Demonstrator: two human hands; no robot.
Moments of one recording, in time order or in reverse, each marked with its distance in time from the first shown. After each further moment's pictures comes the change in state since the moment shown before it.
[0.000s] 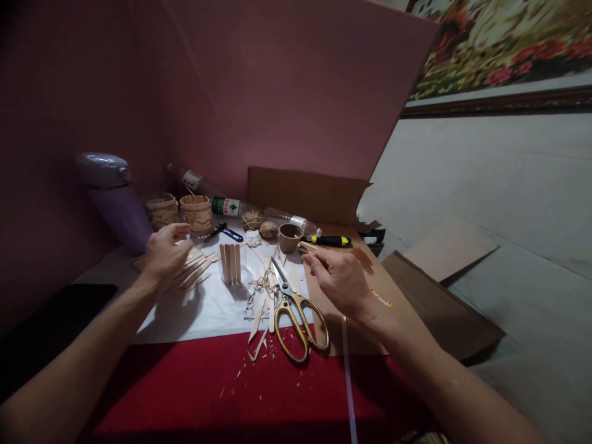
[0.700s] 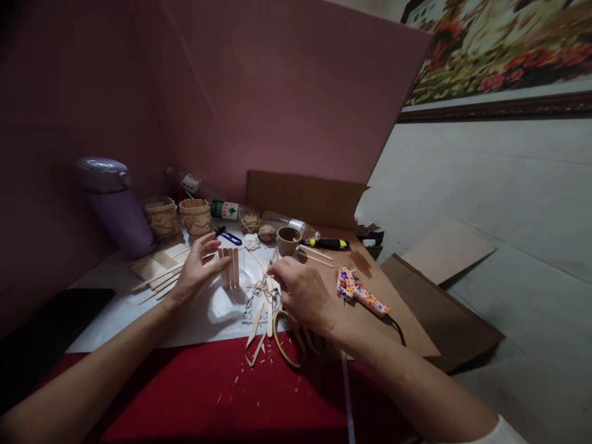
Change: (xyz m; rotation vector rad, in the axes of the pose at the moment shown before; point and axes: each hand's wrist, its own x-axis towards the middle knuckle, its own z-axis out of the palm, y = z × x) left_hand -0.036 0.009 0.038 -0.648 -0.250 -0.066; right_hand 0.003 -0.022 0.043 -0.004 -0.131 -0.232
